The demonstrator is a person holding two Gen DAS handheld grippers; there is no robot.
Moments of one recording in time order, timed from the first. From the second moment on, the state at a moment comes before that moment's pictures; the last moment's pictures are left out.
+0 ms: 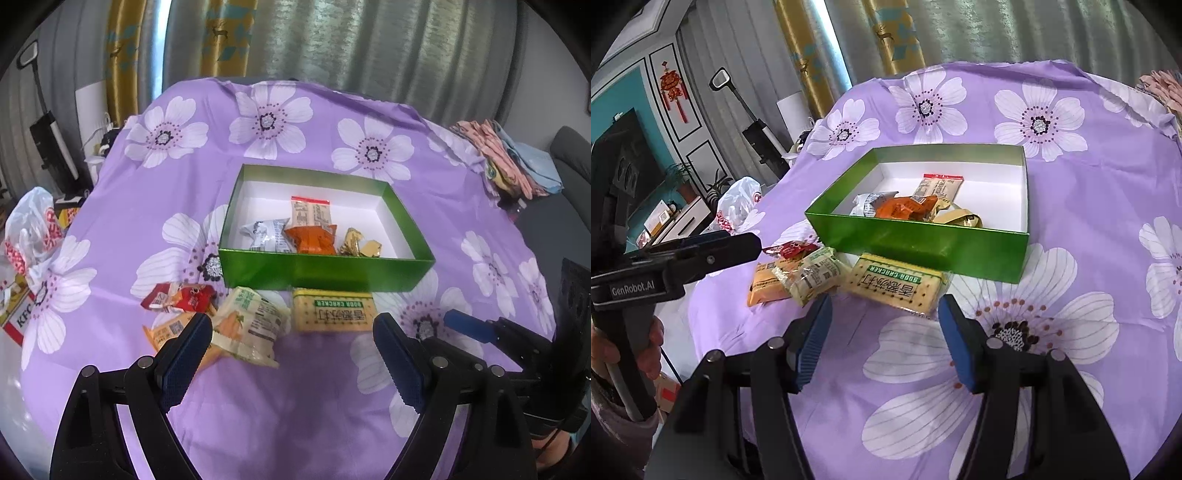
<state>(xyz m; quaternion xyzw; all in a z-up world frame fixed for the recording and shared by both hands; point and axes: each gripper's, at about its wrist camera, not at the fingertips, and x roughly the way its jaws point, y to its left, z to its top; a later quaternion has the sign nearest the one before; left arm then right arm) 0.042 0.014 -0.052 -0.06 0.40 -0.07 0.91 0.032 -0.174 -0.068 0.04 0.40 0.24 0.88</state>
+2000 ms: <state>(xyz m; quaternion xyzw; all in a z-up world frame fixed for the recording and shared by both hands) 0.131 -0.003 -0.147 -0.19 0.50 -0.18 0.83 0.084 -0.169 -0.144 0.03 0.48 0.24 0.85</state>
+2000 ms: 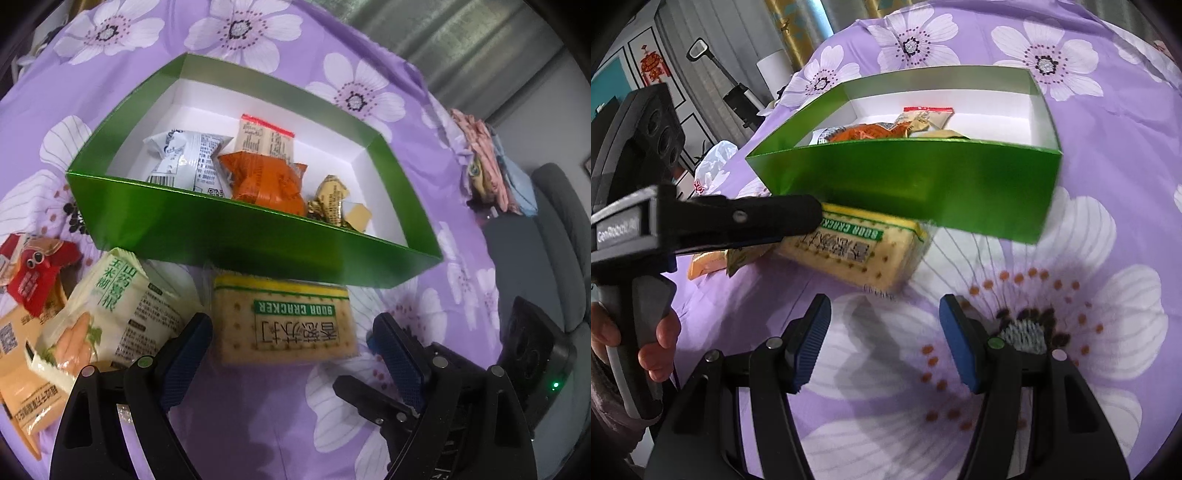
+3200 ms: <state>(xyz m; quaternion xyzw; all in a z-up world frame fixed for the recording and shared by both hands) 0.091 -0.021 -0.114 -0.17 0.47 -0.21 0.84 0.064 -0.172 -0.105 0.03 0.42 0.22 0.88</state>
